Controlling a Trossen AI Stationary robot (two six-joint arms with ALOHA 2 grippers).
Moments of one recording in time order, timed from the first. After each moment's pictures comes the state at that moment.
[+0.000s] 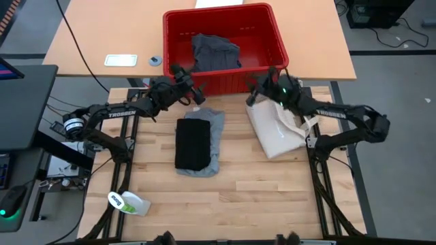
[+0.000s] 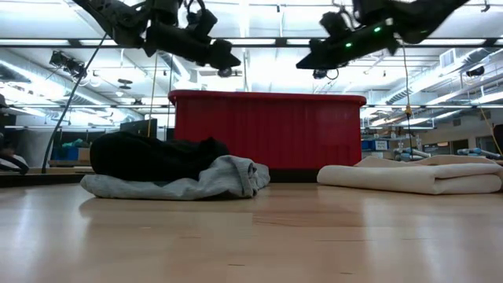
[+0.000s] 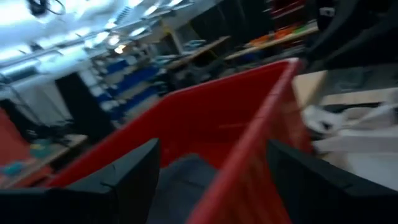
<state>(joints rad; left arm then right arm) 0.50 1.39 0.88 0.57 -0.24 0.43 -0.54 1.26 0.78 0.43 0.15 -0.29</state>
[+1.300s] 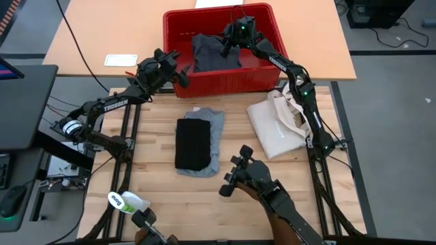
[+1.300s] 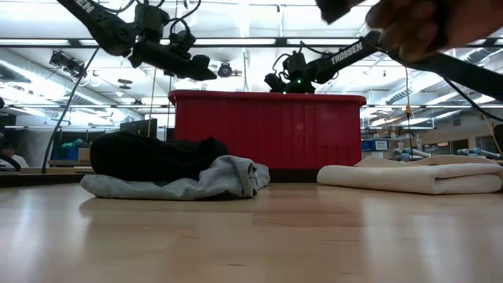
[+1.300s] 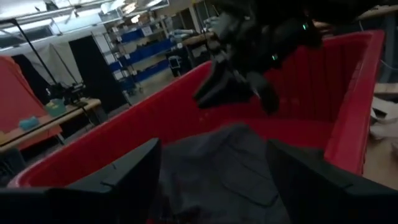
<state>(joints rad) 0.83 1.36 0.88 0.49 -0.01 0.34 -0.91 2.41 2.31 -0.16 -0.31 -0.37</state>
